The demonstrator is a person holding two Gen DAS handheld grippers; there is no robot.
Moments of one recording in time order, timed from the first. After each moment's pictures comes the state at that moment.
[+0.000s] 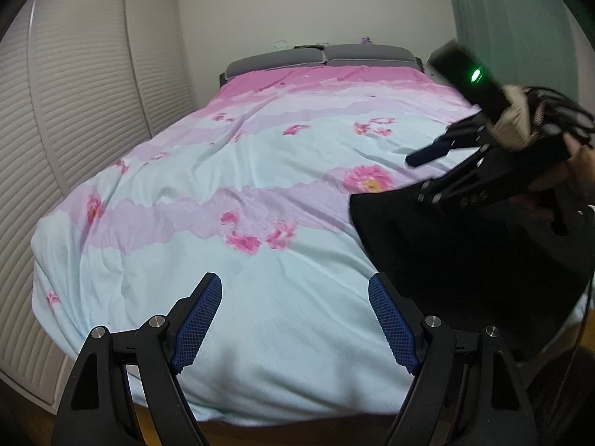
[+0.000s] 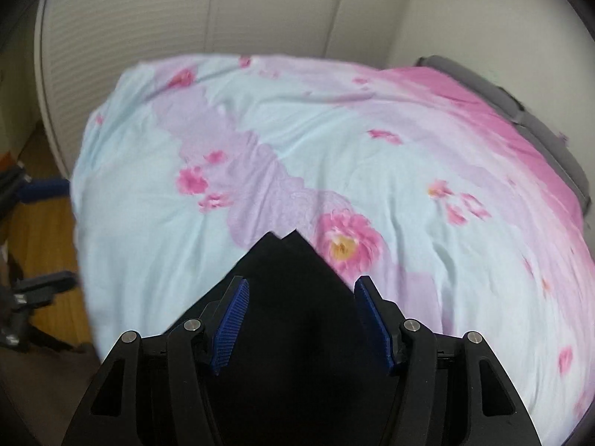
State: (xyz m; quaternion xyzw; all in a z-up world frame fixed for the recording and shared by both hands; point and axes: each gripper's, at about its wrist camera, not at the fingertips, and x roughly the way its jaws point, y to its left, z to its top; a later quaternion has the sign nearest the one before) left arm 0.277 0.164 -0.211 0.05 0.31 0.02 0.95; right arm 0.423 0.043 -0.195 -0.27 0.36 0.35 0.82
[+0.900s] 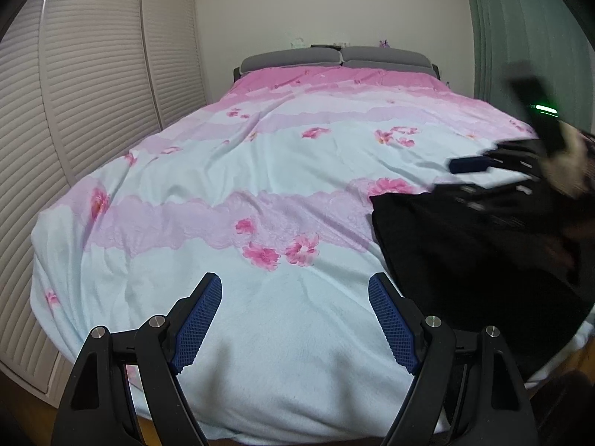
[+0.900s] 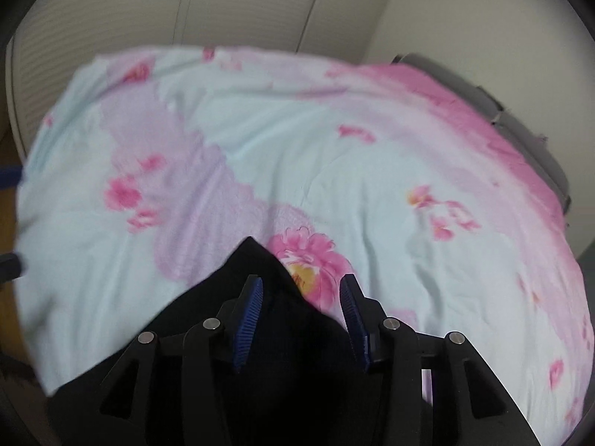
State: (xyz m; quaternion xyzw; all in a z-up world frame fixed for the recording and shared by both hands) left arm 0.291 0.182 -0.203 0.03 0.31 0.03 0.95; right arm 0.423 0.031 -0.192 -0.25 0.31 0.28 0.87
